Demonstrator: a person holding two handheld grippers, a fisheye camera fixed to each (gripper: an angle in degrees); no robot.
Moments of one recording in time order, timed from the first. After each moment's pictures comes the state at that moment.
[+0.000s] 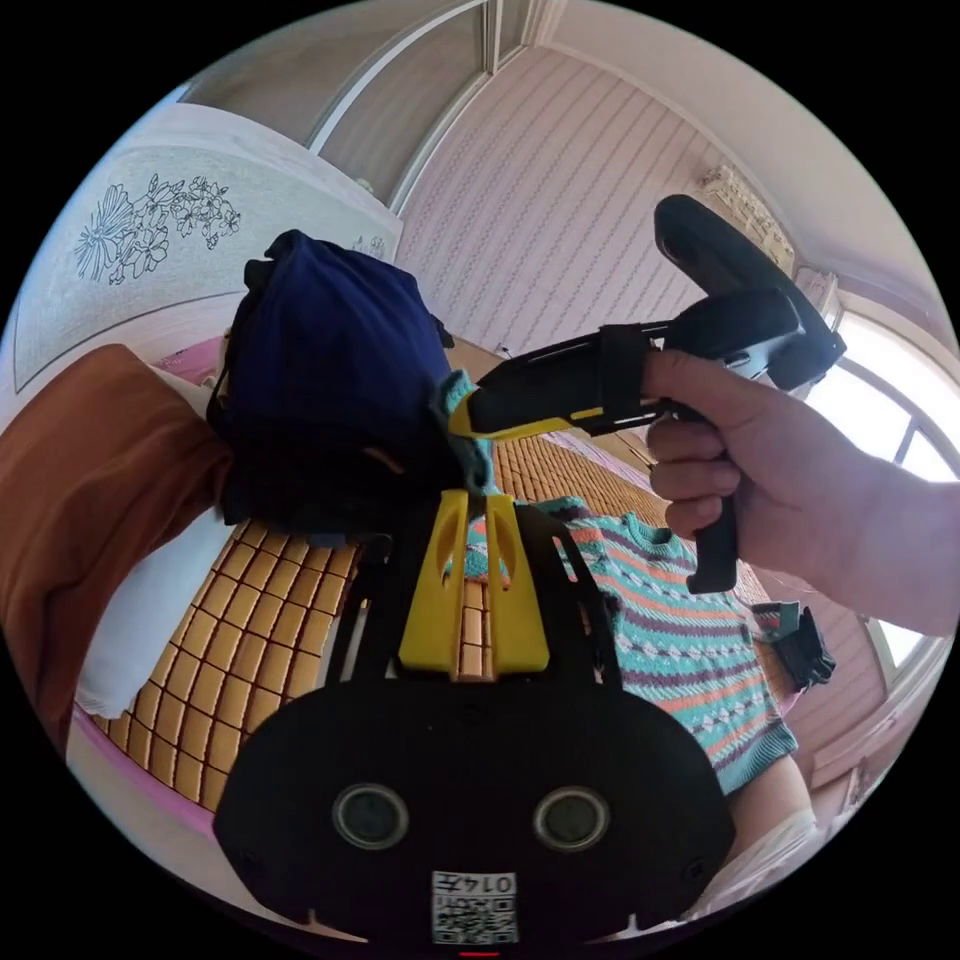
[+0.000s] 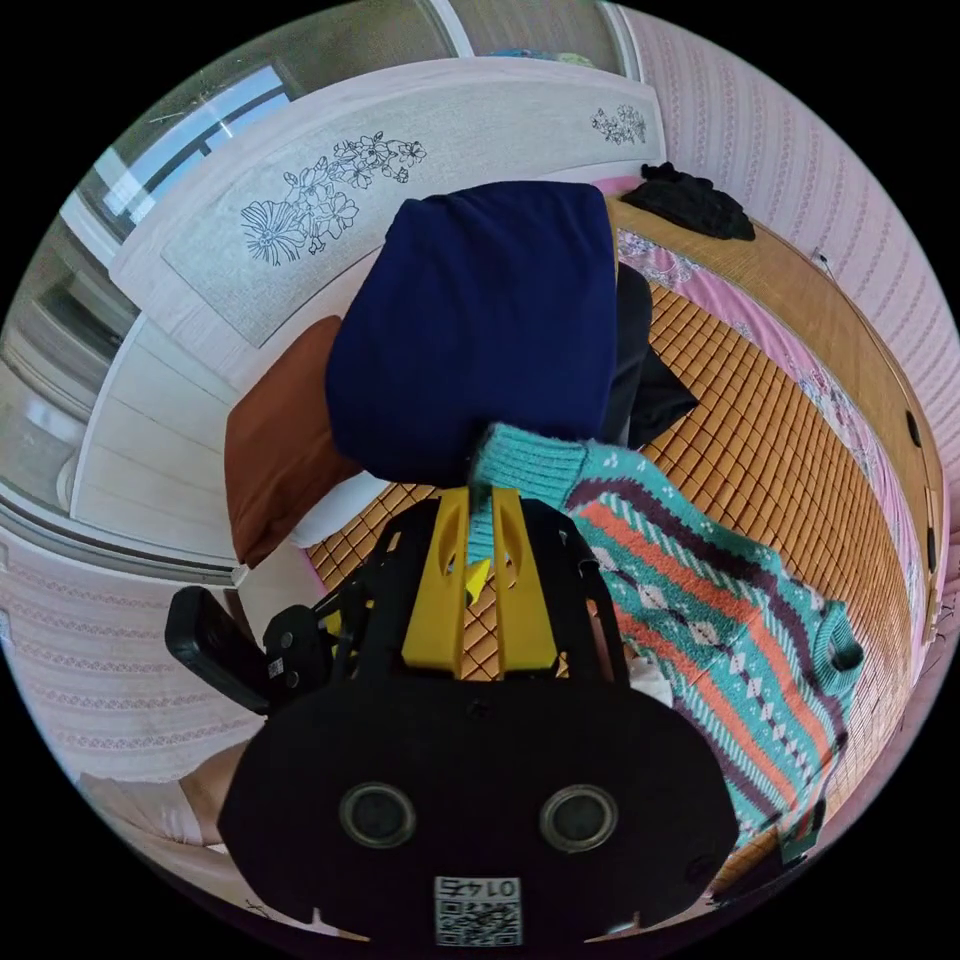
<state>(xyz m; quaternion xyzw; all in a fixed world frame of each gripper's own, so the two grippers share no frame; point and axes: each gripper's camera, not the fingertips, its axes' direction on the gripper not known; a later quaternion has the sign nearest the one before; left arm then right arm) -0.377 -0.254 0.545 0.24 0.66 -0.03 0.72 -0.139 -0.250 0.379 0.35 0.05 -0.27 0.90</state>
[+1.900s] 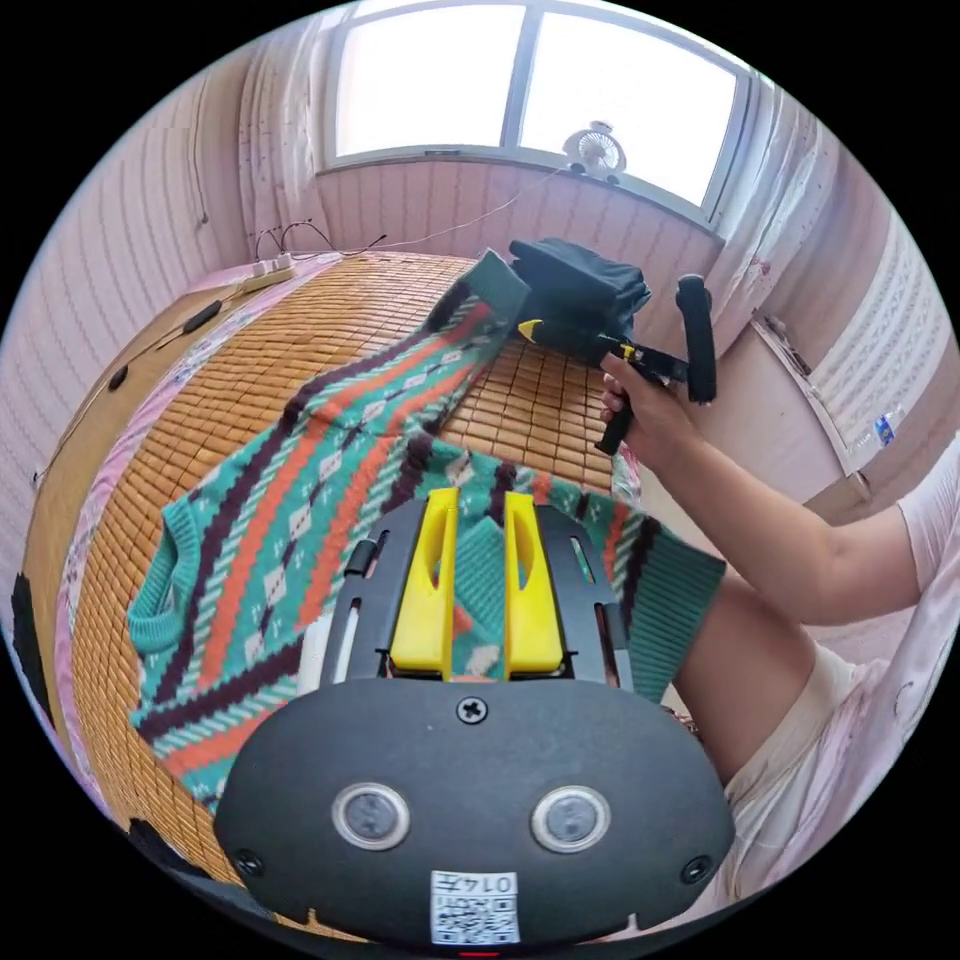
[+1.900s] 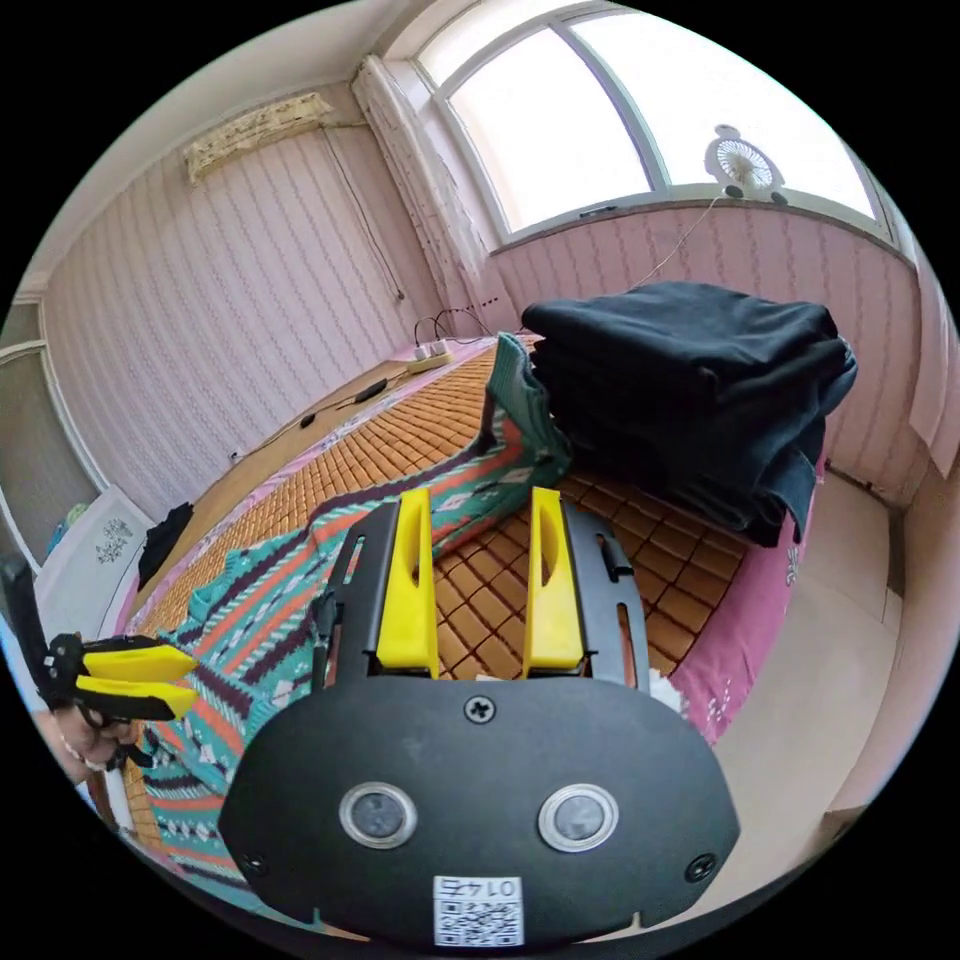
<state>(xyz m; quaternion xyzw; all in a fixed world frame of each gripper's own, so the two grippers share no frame) 0.234 0.217 0.052 0.31 0.58 0.61 0.44 0.668 0.177 0.491 0.69 0.03 0.39 0.60</state>
